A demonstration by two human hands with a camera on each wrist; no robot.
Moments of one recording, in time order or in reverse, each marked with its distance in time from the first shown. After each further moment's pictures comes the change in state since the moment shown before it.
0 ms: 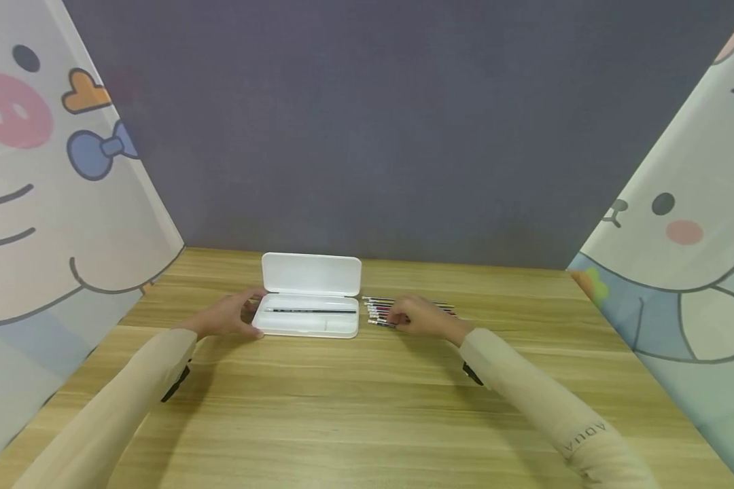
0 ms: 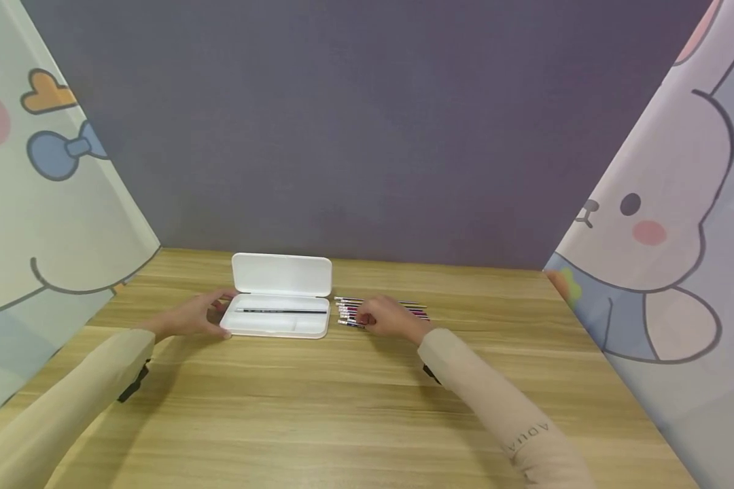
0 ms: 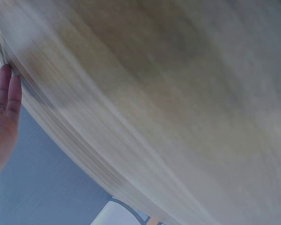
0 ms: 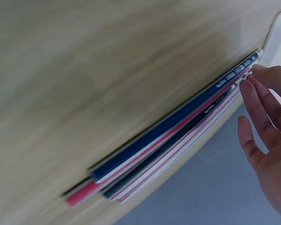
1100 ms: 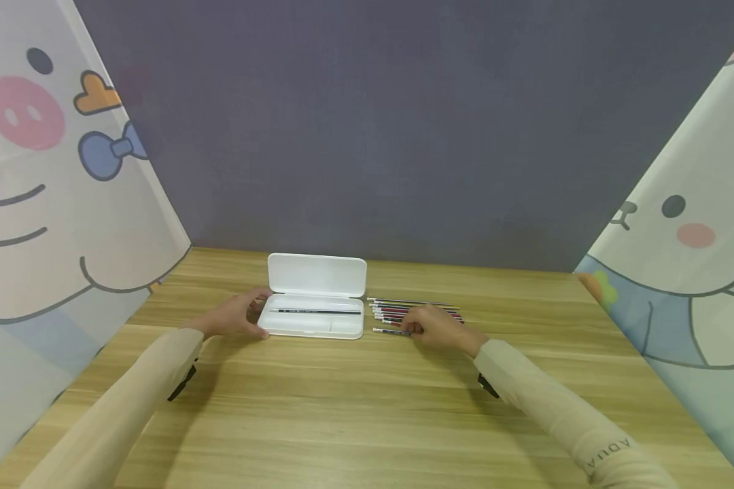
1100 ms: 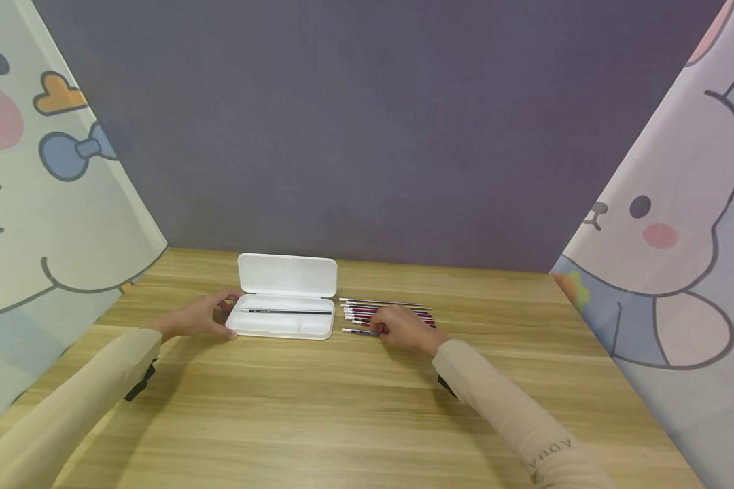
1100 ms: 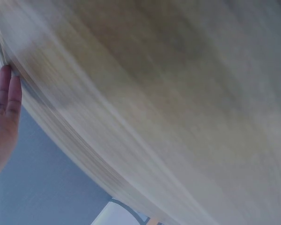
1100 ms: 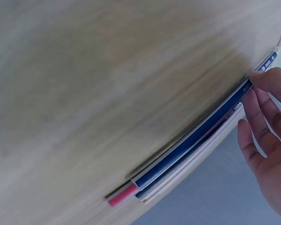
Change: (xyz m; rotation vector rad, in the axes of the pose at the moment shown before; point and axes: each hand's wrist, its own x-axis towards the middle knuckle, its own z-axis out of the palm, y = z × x) left_hand 0.001 -0.001 0.003 -0.019 0.015 0.019; right_hand -0.023 0.002 0.006 0.011 0.039 0.009
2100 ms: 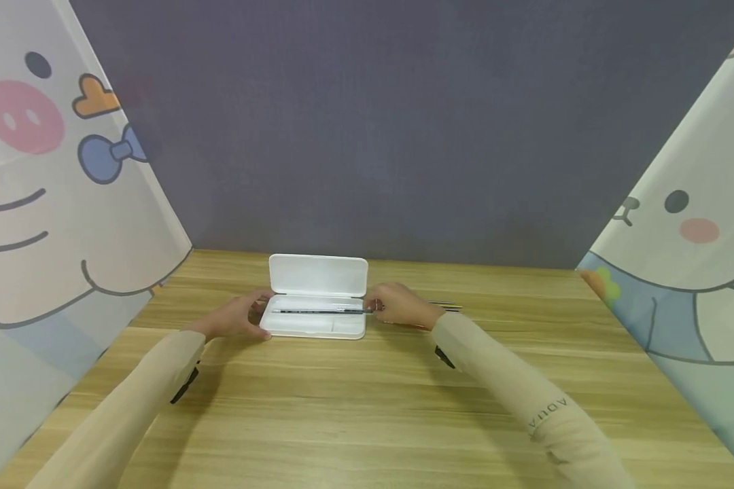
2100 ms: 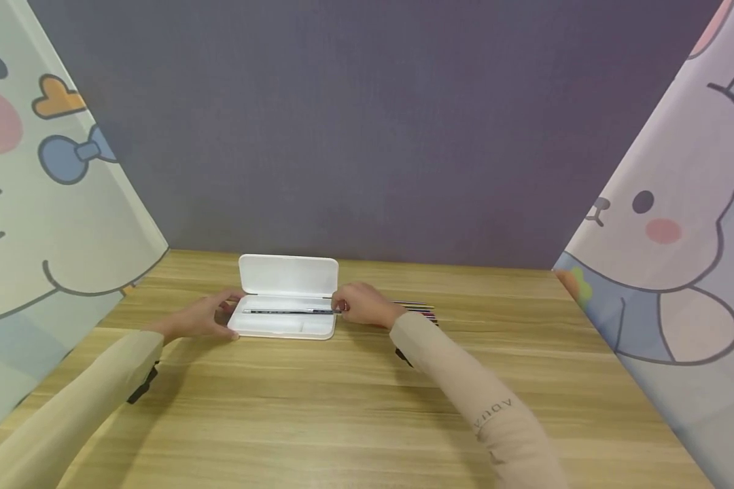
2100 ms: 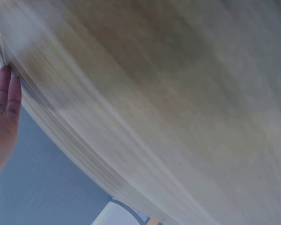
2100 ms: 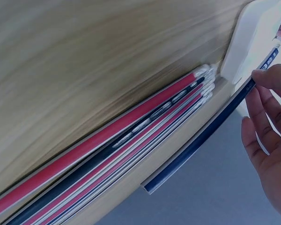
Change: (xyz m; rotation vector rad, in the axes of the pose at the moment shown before) left_hand -0.002 0.003 -0.002 0.017 -0.010 -0.047; right_hand 0.078 -0.023 -0.006 -0.038 0.038 -0.090
